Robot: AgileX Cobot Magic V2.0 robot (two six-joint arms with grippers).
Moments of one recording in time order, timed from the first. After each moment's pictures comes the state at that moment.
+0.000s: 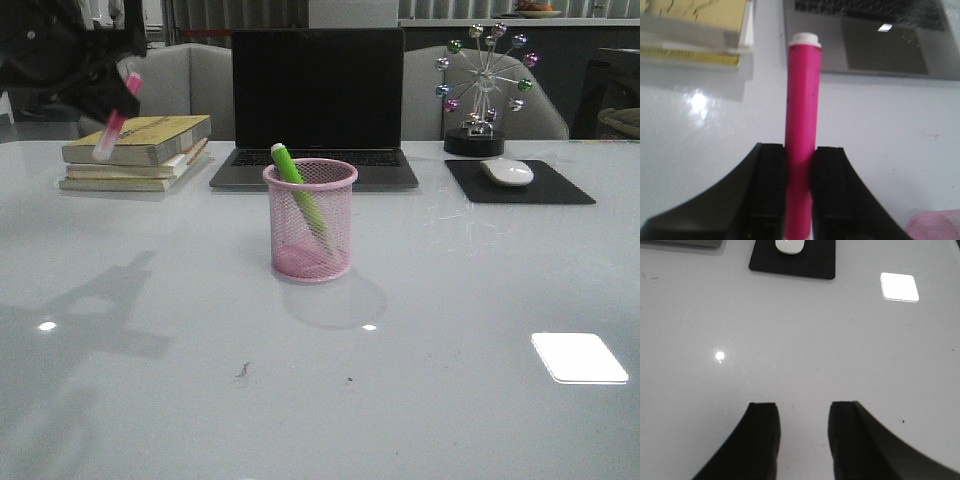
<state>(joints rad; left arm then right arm) -0.14 1.91 -1.54 -0.62 0.45 0.39 -0.06 0.90 -0.63 -0.01 0.39 -0.02</state>
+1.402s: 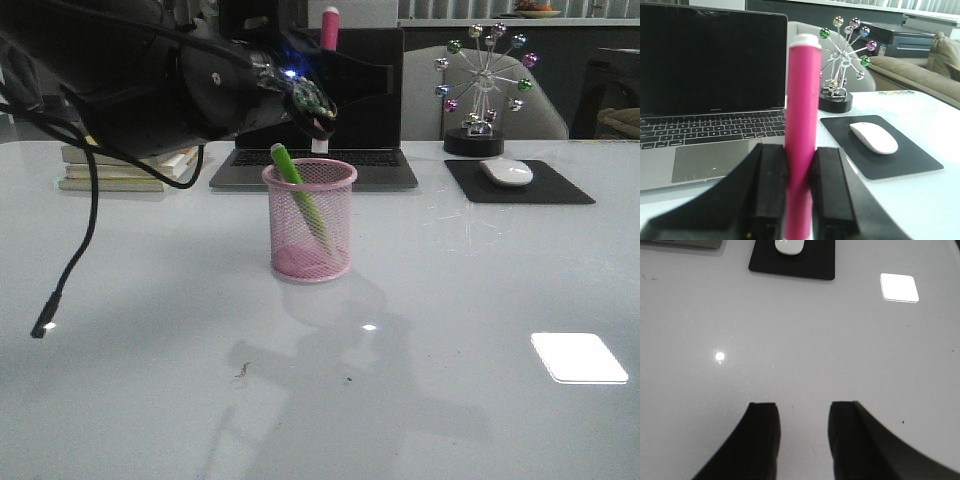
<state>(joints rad) -0.73 2.01 -1.21 -0.45 -0.76 0.19 -0.06 0.90 -0.63 -0.01 0.38 -0.02</state>
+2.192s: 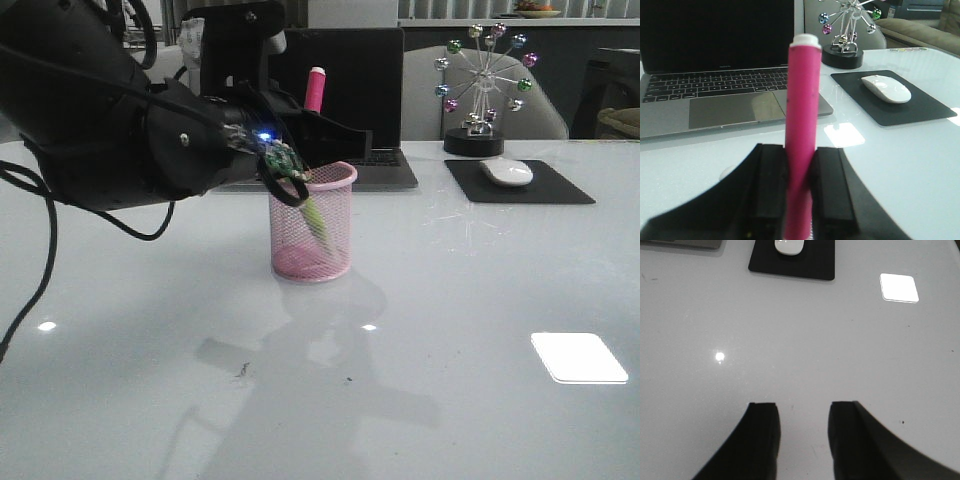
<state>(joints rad) -0.73 2.01 -1.08 -0.44 -0.77 0.18 -0.06 0.90 -0.63 -0.01 0.38 -0.02</state>
